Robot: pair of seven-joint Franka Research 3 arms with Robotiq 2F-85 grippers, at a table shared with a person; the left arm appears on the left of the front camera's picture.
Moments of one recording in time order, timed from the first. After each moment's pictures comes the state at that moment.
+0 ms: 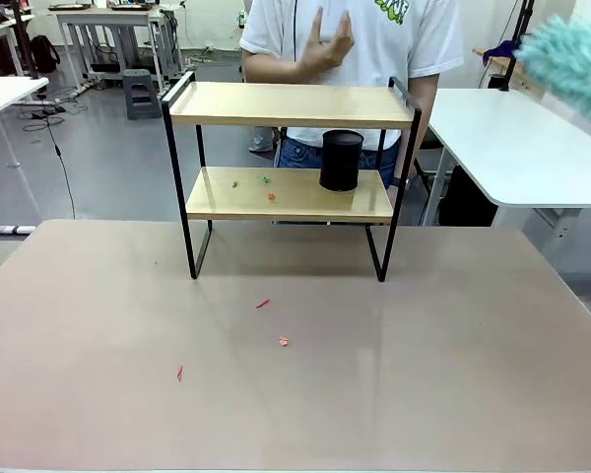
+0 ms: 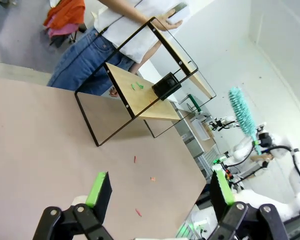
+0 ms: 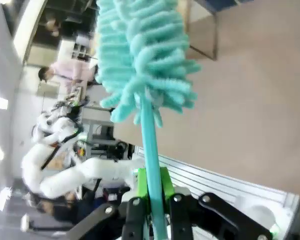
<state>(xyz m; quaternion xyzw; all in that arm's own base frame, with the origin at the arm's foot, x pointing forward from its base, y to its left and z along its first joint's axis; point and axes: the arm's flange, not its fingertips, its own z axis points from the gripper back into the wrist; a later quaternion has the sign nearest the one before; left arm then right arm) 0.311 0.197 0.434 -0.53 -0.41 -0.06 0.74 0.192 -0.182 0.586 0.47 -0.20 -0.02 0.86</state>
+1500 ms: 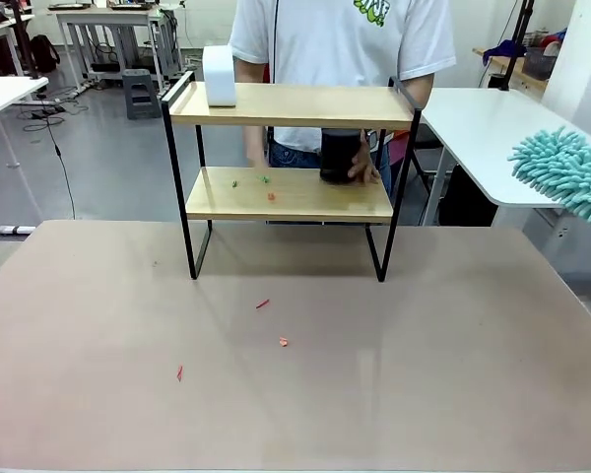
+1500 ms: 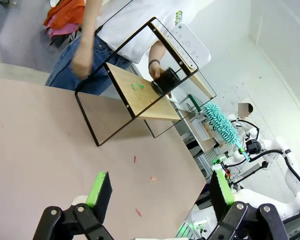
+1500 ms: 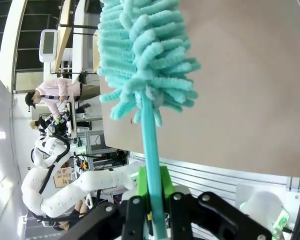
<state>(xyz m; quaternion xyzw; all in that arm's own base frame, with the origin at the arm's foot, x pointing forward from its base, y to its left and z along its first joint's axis) 0.312 0.197 0.434 -0.53 -0.41 -0.06 0.74 0.202 -0.177 0.521 0.46 -0.15 -0.10 0.87</state>
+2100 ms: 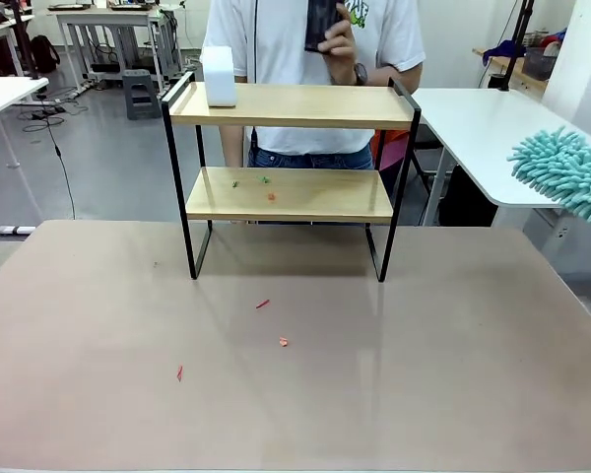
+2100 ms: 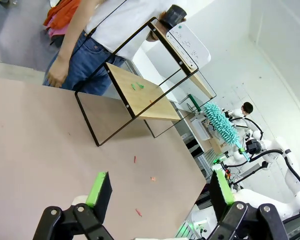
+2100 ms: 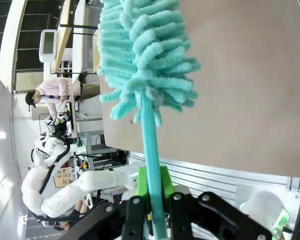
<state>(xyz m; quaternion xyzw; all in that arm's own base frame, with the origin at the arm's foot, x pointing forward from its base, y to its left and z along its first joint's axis) 0.312 0.197 0.434 -0.53 -0.41 -0.06 0.74 0.202 -0.177 0.521 0.46 -0.15 -0.10 0.87</state>
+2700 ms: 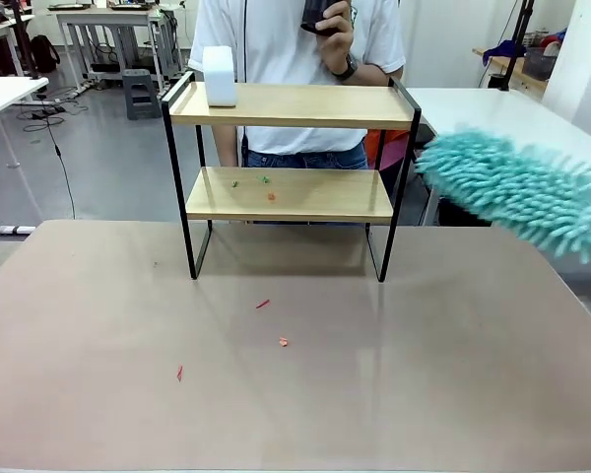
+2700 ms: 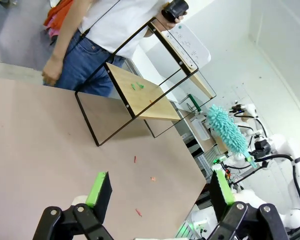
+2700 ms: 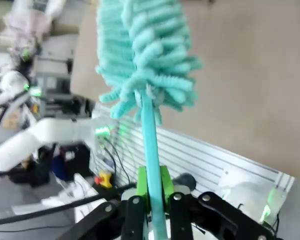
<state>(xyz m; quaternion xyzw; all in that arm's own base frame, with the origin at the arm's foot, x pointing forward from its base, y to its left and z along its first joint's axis) 0.312 0.197 0.434 -0.53 -0.41 -0.06 0.74 0.194 -0.030 0.560 0.36 -0.10 0.09 0.92</state>
